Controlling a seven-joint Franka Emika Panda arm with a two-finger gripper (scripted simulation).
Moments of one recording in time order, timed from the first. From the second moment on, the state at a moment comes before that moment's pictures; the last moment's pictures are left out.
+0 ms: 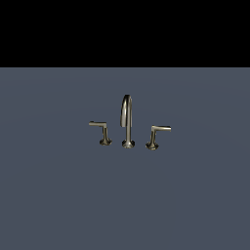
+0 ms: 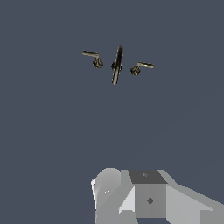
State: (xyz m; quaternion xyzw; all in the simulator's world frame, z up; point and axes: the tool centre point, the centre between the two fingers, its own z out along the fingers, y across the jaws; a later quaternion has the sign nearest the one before) arm -0.255 0.001 0.491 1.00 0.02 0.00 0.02
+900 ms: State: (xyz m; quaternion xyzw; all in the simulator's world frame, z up) arm -0.225 0.012 0.455 1.00 -0.06 0.00 0.02
